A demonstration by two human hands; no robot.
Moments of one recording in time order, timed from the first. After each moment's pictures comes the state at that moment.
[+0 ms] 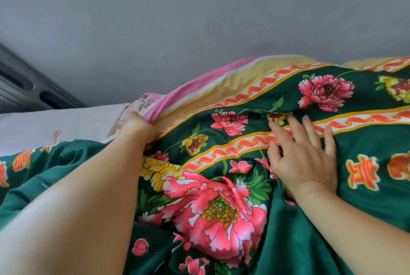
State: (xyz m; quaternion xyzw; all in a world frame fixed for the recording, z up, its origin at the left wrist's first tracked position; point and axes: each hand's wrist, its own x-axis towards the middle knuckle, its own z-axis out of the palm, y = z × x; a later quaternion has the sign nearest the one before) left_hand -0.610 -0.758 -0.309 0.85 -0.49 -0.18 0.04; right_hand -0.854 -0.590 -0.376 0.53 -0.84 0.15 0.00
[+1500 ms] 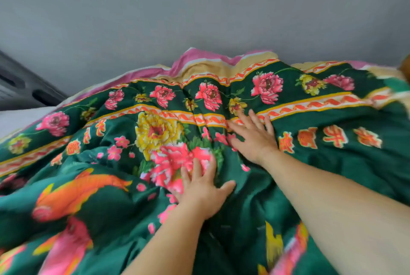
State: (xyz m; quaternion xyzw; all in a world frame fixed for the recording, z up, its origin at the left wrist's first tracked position) left_hand -0.723 -0.531 -0.303 0.64 -0.68 -0.30 -0.19; right_hand -0.887 -0.575 -0.344 0.64 -0.73 0.08 -0.23
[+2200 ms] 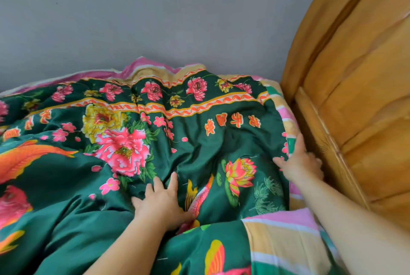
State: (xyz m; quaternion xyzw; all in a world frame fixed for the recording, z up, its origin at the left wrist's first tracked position) left_hand -0.743 -0.411 -0.274 0.57 -0.75 -0.19 -0.29; right_hand -1.026 -0.352 -0.295 0.23 -0.94 0.11 -0.21
